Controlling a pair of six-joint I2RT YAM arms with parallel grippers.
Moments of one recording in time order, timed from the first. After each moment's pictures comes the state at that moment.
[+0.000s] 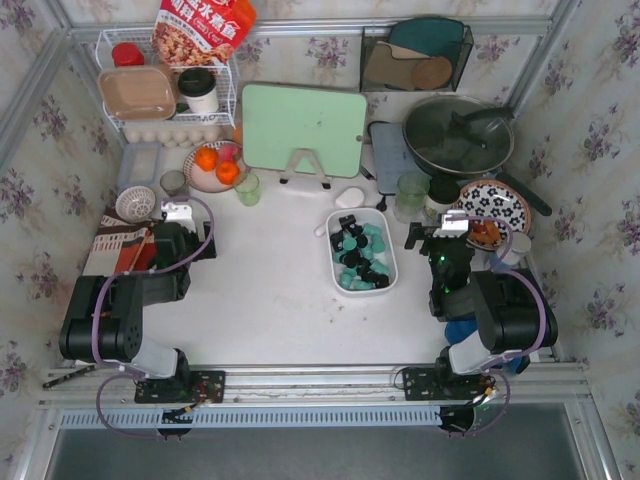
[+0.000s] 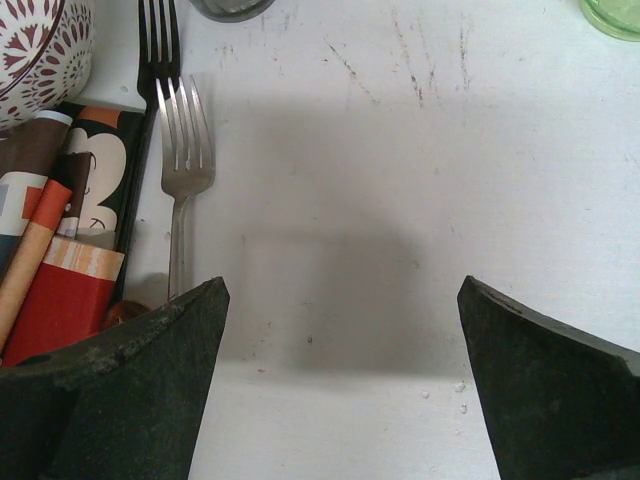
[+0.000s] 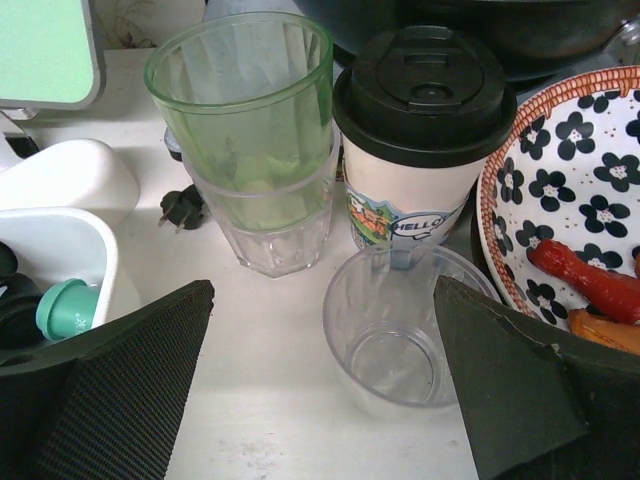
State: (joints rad) left arm -0.01 1.51 0.42 0.63 -0.05 0.04; right arm 0.06 1.54 0.21 1.29 0.07 0.04
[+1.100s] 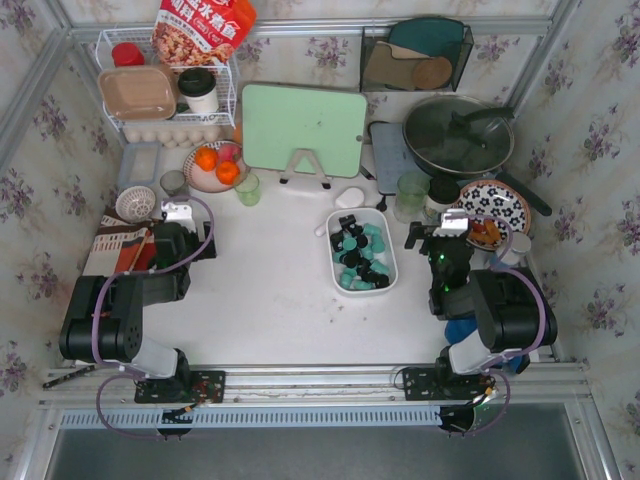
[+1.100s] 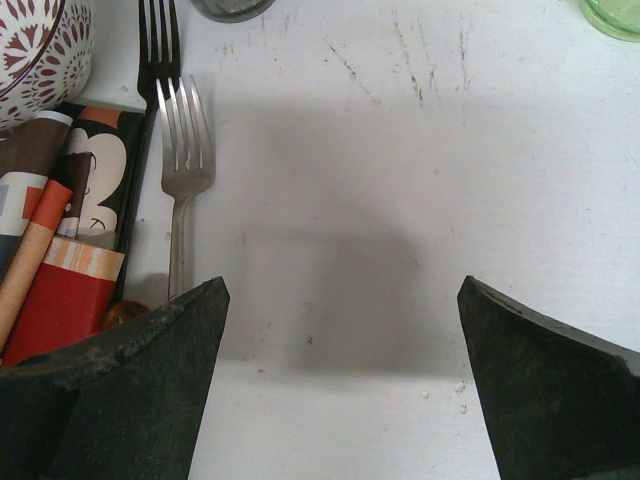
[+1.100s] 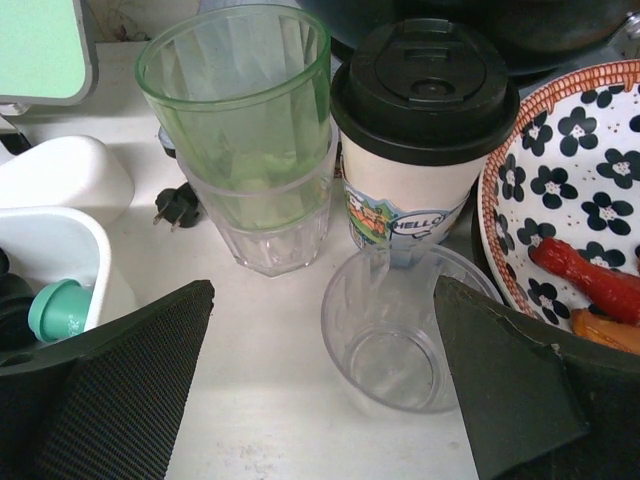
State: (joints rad) left arm -0.01 1.51 0.42 0.63 -0.05 0.04; right arm 0.06 1.54 0.21 1.28 0.08 0.04
